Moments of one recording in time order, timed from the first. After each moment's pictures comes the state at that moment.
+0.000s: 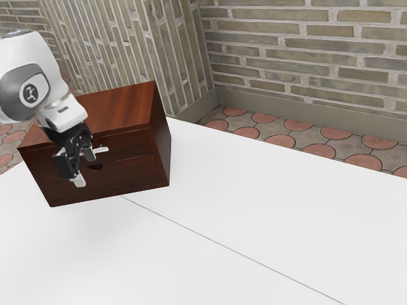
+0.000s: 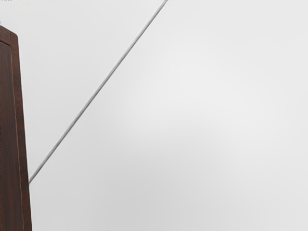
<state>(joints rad) 0.42 -0.07 0.01 -1.78 -0.01 1.76 1.35</state>
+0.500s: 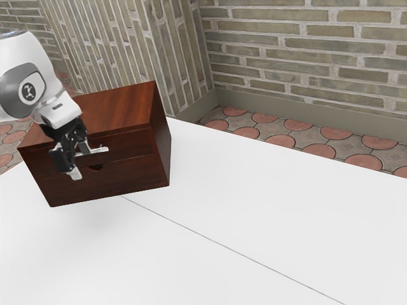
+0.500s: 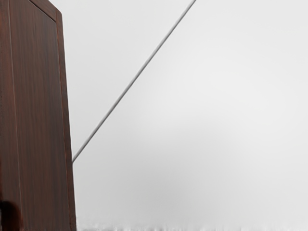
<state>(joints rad) 0.43 0.01 0.07 -1.71 -0.02 1.80 1.40</state>
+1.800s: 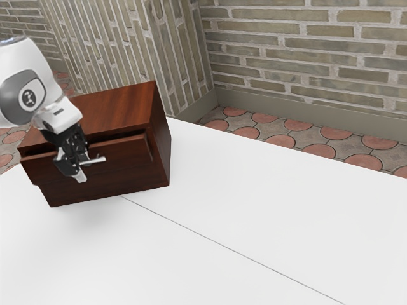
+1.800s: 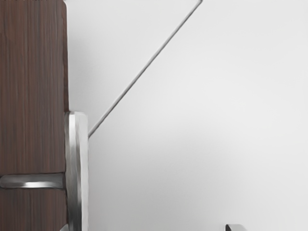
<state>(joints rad) 0.42 -0.01 0.07 -1.76 -0.03 1.84 1.37</state>
